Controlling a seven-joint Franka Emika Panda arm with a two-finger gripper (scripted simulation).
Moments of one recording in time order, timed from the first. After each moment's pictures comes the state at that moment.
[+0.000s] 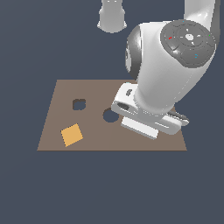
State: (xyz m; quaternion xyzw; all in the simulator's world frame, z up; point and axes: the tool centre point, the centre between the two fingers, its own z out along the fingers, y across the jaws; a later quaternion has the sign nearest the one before) arm 0.057 0.095 0.032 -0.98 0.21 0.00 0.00
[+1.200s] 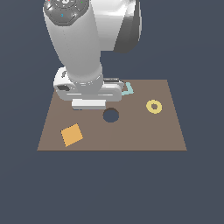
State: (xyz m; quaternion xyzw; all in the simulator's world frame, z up) arm -0.020 -0.068 0.038 -1.00 0.01 0.00 0.00
